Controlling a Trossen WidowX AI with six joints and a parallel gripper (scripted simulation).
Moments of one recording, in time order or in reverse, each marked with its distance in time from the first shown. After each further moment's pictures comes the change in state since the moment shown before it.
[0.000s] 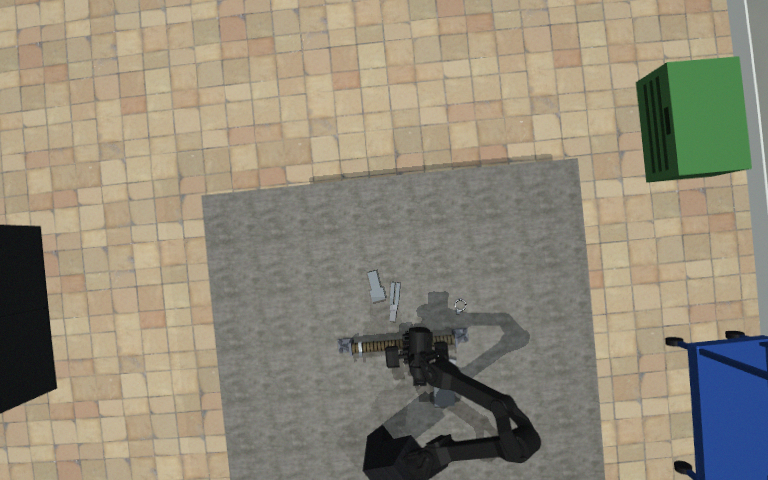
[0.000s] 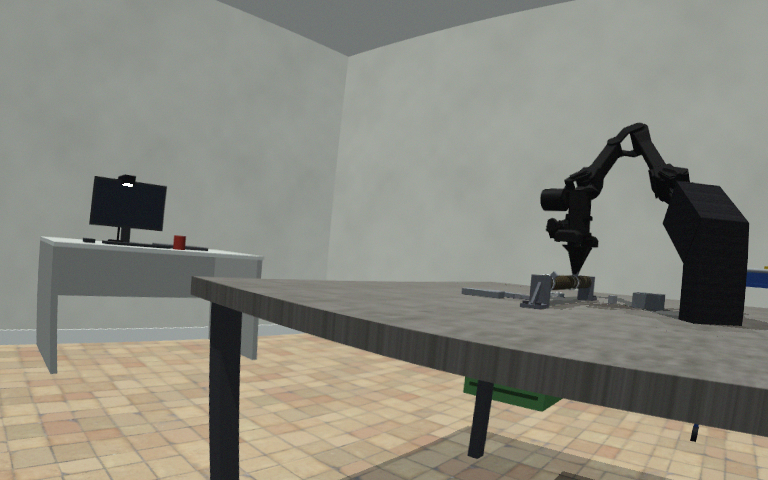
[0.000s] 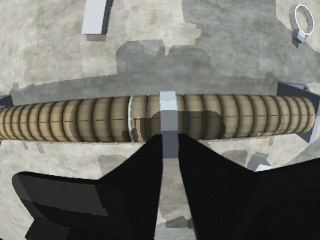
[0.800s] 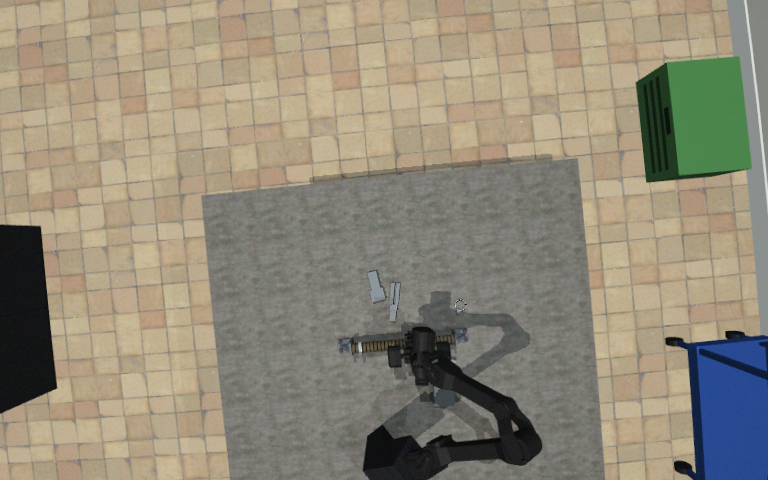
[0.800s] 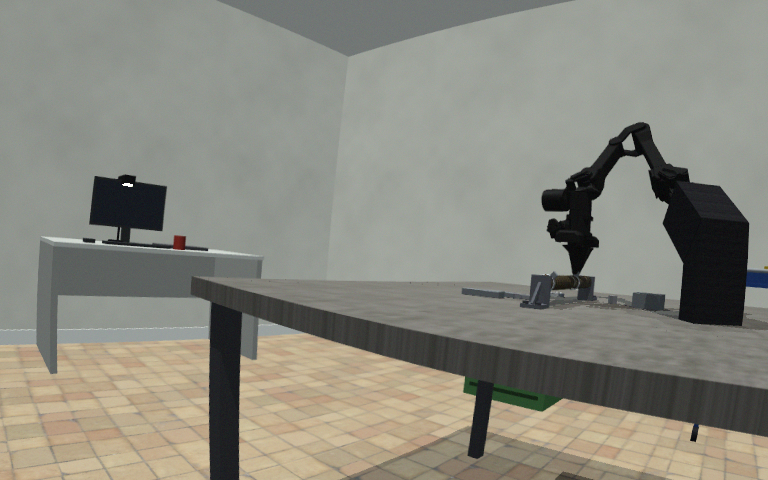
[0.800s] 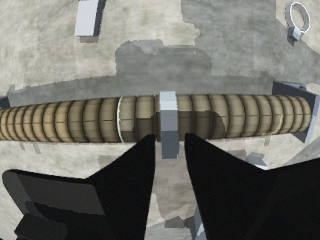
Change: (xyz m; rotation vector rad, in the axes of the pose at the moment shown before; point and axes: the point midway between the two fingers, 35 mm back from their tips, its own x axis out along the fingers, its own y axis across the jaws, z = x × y) arm 0.000 -0.007 0.000 0.005 0.000 -0.003
